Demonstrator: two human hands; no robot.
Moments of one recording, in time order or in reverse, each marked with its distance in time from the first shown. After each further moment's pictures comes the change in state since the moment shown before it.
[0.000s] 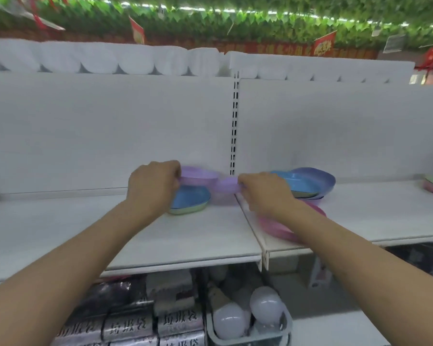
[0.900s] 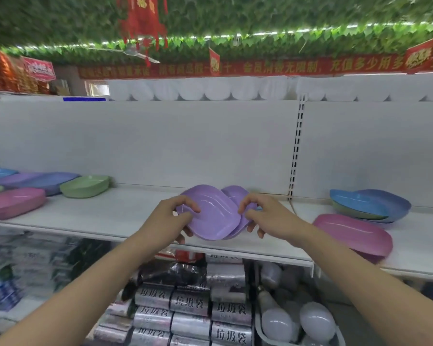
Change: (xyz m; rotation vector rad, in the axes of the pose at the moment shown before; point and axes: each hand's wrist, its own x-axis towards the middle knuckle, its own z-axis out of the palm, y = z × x) left_hand -0.139 -0.054 -0.072 -0.952 -0.128 -0.405; right_hand -0.040 -0.091 -0.026 1.178 -0.333 -0.111
